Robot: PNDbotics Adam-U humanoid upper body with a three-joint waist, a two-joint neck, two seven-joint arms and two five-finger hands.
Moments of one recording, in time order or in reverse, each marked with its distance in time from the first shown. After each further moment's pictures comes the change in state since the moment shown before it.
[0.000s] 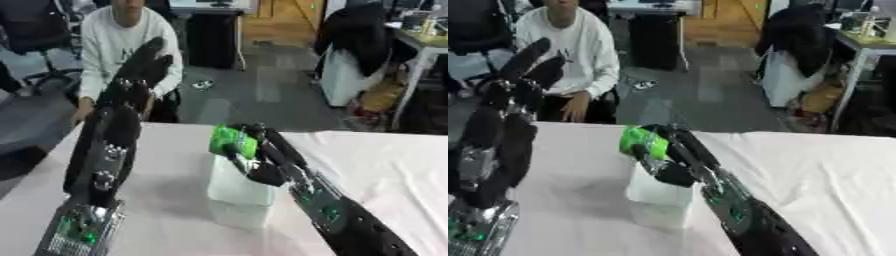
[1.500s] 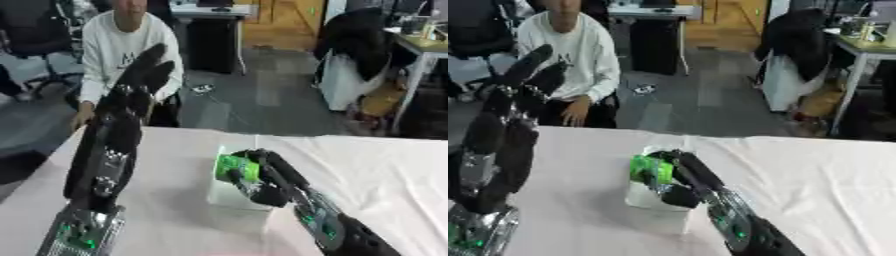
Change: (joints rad) left arm -0.010 -0.001 -0.003 0.000 0.007 0.001 -0.004; right arm -0.009 0.039 -0.049 0.204 0.161 -0.081 -0.045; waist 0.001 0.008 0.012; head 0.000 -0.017
